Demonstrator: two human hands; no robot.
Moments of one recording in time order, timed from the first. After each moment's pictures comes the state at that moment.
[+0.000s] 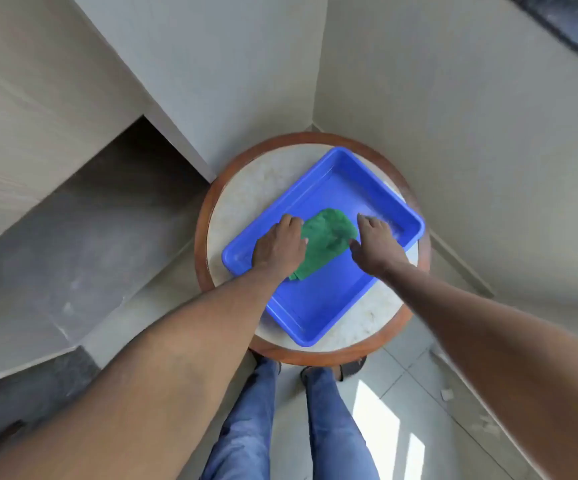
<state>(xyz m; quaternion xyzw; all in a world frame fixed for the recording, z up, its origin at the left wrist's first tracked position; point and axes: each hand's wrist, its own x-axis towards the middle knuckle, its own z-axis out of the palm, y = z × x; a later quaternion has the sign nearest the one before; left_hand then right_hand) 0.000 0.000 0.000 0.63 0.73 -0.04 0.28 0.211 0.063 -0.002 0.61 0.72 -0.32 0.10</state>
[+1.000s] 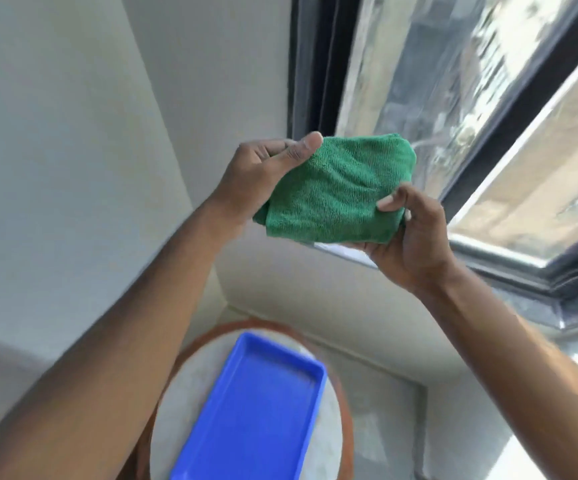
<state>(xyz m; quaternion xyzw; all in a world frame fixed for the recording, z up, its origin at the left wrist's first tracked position) 0.107 0.245 0.517 0.62 0.39 0.41 0.55 0.330 0.166 0.485 0.33 0.35 -0.67 -0.57</state>
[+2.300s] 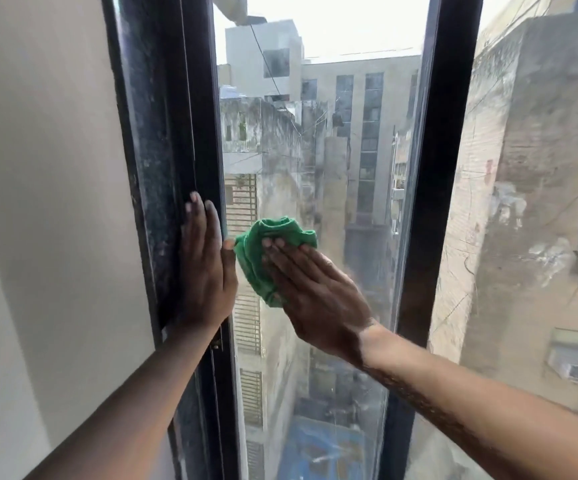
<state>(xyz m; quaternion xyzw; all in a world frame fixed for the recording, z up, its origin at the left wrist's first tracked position) 0.281 0.507 0.745 0.68 0.32 0.63 -0.21 0.478 0.384 0.755 0.42 0.72 0.50 -0.23</state>
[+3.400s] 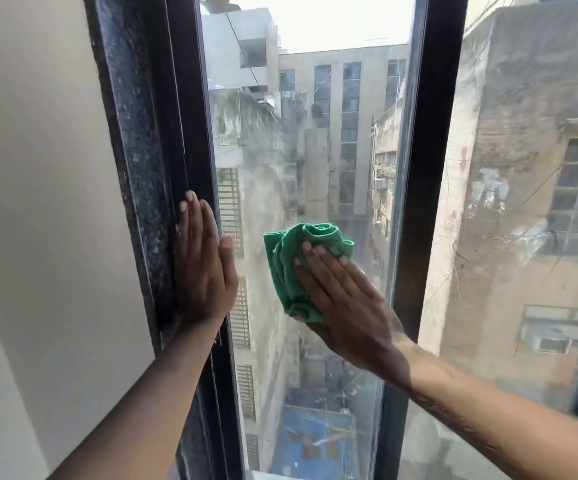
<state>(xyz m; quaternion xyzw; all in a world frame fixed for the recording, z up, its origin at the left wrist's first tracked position) 0.289 0.504 0.742 0.66 0.33 0.64 -0.23 0.489 0.332 0.729 0.54 0.67 0.47 -0.20</state>
